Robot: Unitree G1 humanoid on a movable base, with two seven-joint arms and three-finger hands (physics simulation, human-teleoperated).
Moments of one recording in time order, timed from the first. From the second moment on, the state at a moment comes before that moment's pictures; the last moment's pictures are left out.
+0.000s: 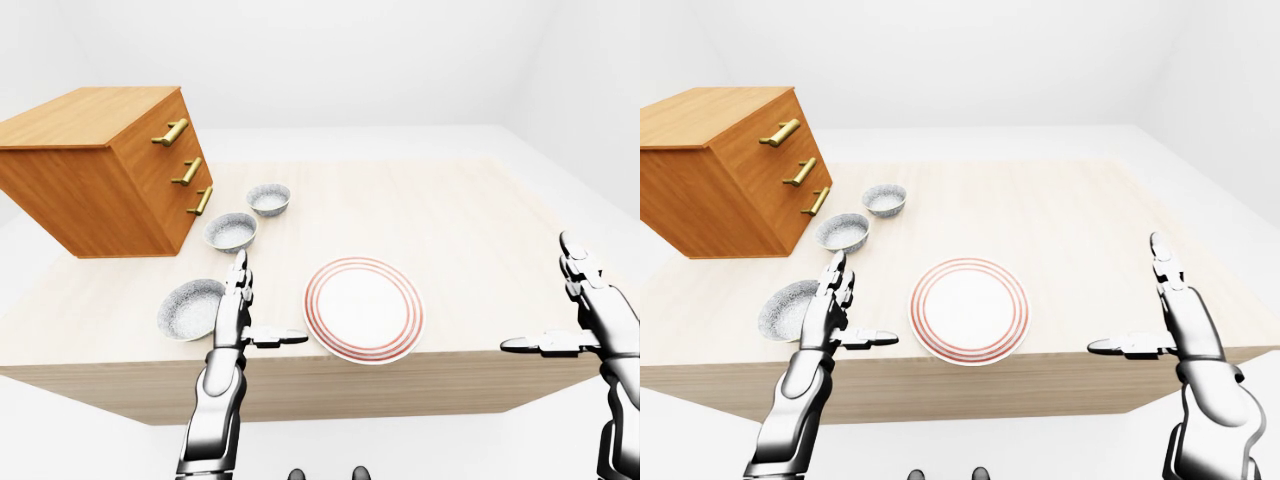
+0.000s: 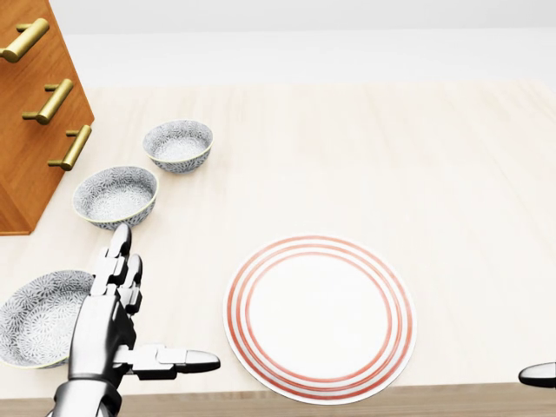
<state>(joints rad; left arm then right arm) 0.03 0.01 0.02 -0.07 0.01 0.06 -0.03 0.07 -0.28 -0.65 -0.26 -0.23 0.09 0.47</state>
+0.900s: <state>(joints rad) 0.02 0.01 0.02 -0.06 0.01 0.04 -0.03 0.07 -0.27 -0.65 -0.26 -0.23 0.09 0.49</state>
